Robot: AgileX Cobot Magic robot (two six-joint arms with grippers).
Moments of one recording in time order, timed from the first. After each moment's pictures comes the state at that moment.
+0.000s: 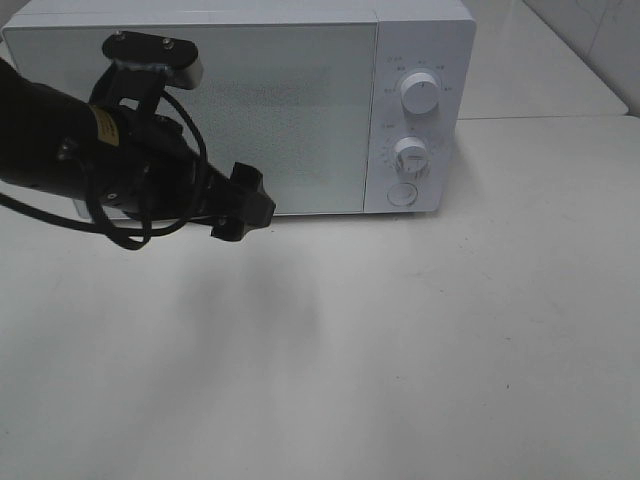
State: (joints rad) left arm -0.65 1.60 -0.89 -0.05 0.17 -0.07; right arm 0.09 0.00 -0.50 -0.14 1.01 0.13
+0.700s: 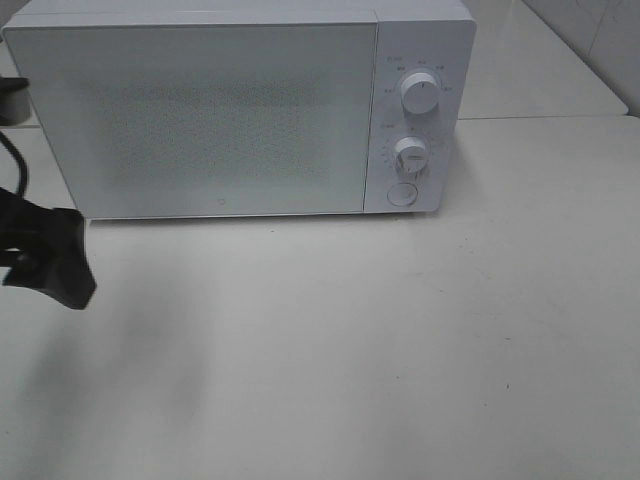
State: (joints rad) left arm -0.38 1.35 -0.89 -0.10 0.94 -0.10; right arm 0.09 0.00 -0.50 -0.14 1.01 0.13
